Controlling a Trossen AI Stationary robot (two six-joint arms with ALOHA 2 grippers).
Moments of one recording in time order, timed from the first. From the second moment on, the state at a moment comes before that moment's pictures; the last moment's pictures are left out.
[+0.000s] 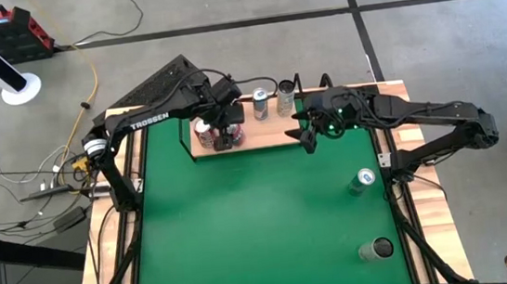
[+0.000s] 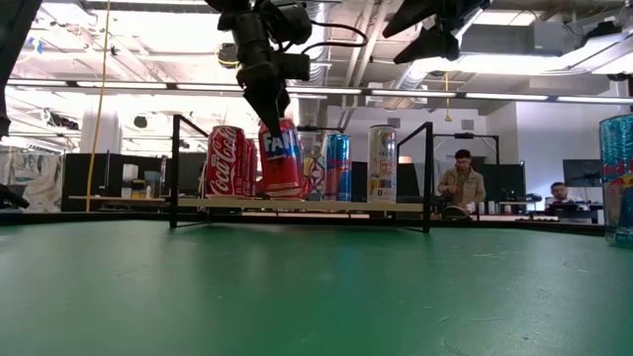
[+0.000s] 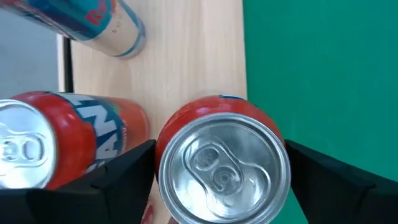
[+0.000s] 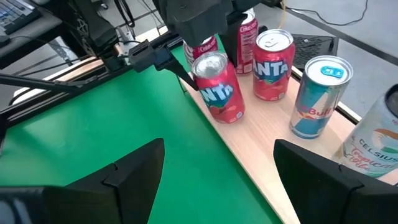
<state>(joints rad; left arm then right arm) 0.46 1.76 1.59 -0.91 0.01 0.47 -0.21 1.18 1.15 -0.48 0.10 0.30</state>
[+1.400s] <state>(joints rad) 0.36 1.66 1.86 -1.09 -0.07 0.38 -0.20 1.20 1.15 -0.43 0.10 0.34</state>
